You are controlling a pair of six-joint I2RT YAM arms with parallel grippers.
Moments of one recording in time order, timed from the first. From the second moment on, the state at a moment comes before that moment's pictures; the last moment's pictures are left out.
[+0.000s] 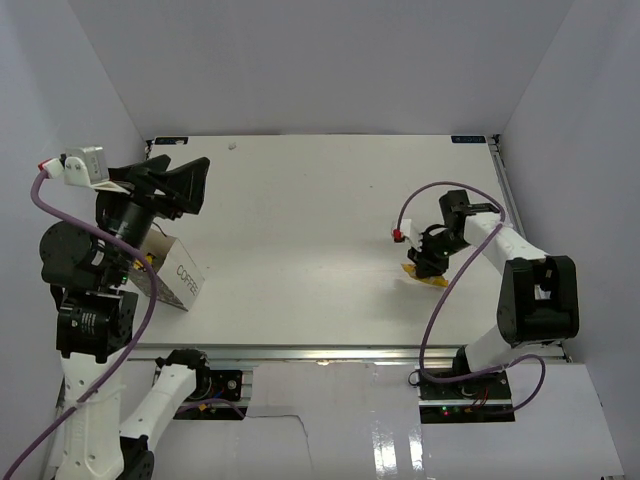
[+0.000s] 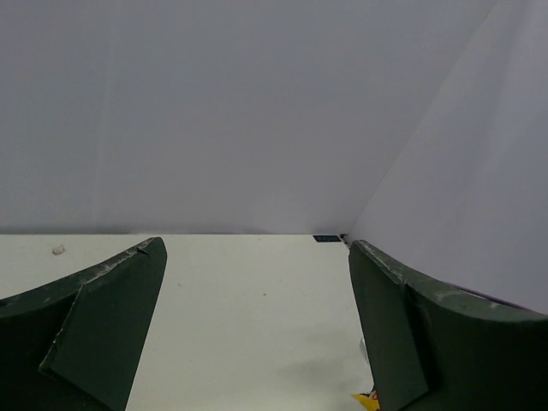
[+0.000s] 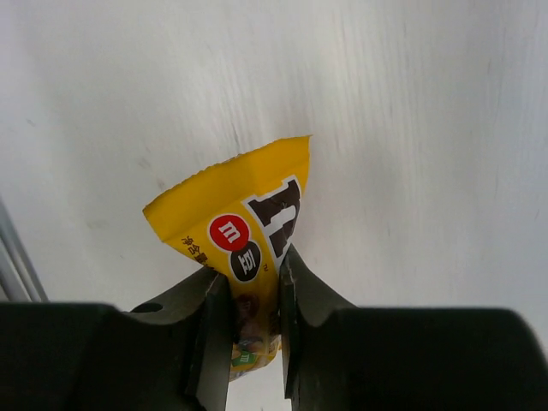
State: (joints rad) left arm -0.13 0.73 1.34 -0.31 0.18 -0.41; right arm 0.10 1.56 1.00 -0.89 -0.50 -1.23
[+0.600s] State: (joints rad) left arm -0.13 0.72 1.42 -0.22 0.24 -0.54; right arm 0.91 1.87 1.81 -0.61 -0.98 -0.62
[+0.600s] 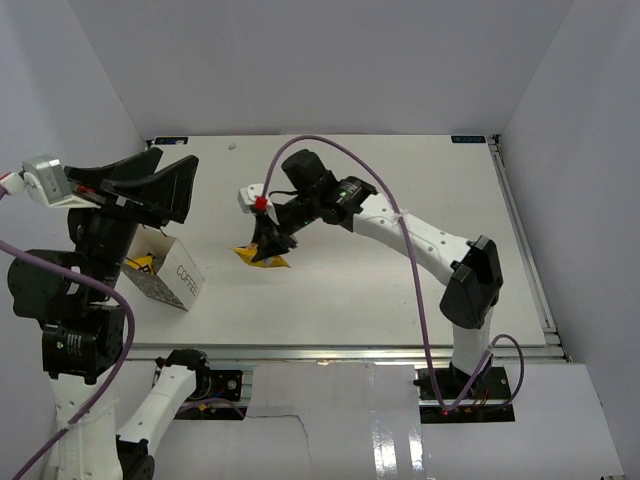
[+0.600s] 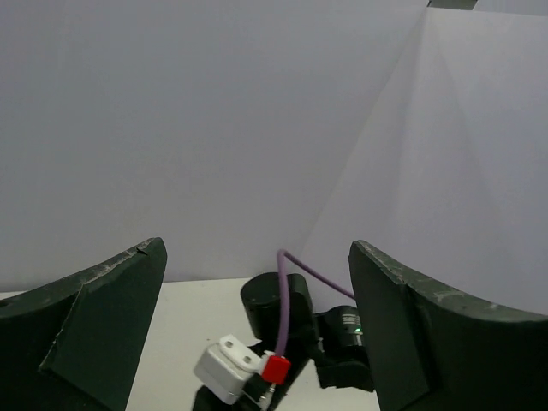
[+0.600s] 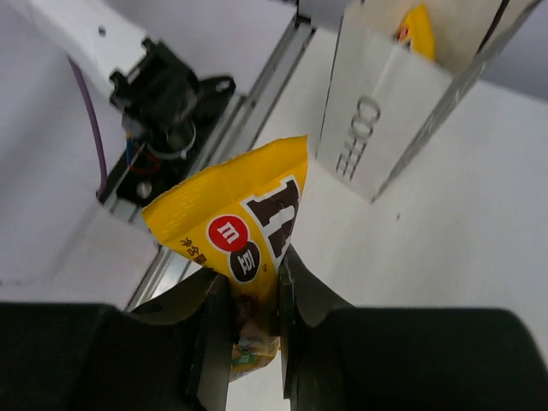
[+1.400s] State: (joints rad) left arm -0.13 0.63 1.47 -0.25 0.23 -0.71; right arm 1.20 2.40 2.36 0.45 -0.45 0.22
